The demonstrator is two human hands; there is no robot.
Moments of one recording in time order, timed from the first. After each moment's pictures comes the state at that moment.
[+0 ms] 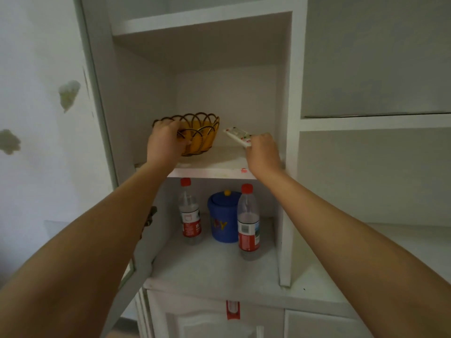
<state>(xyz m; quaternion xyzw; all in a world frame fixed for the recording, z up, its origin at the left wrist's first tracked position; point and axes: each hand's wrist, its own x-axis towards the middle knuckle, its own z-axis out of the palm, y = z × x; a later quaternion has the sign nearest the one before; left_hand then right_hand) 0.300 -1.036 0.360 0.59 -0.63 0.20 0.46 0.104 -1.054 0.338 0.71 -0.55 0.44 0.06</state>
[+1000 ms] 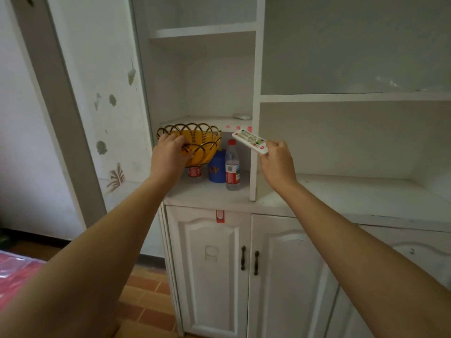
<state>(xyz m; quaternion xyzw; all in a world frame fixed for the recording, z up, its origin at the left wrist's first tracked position) 0.232 -0.744 0.281 0.60 -0.65 0.20 0.41 0.008 -0.761 0.273 0.70 -0.55 0.45 0.02</state>
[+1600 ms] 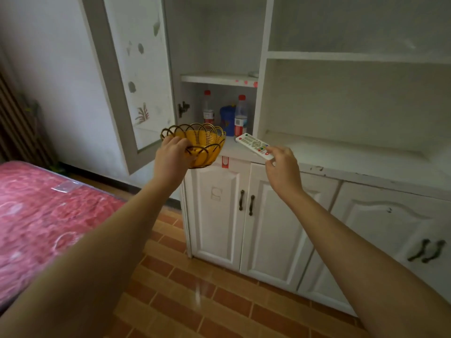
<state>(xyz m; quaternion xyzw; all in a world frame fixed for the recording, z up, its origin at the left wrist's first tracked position) 0.149 -0.559 0.193 0.68 -0.61 0.17 0.38 -0.079 -0.611 0.190 0.74 -0.51 0.42 -0.10</state>
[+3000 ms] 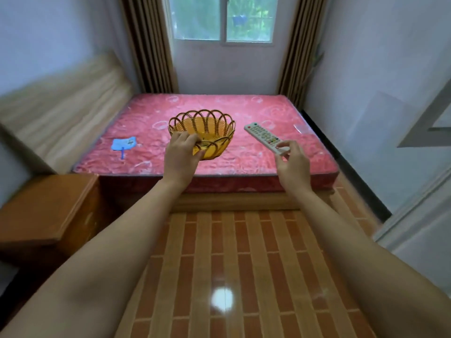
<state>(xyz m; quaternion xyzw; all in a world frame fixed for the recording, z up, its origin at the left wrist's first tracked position) 0.291 -0.067 0.109 0.90 -0.16 0.31 0.25 0.239 -0.298 0.104 0.87 -0.05 0.31 -0.37</state>
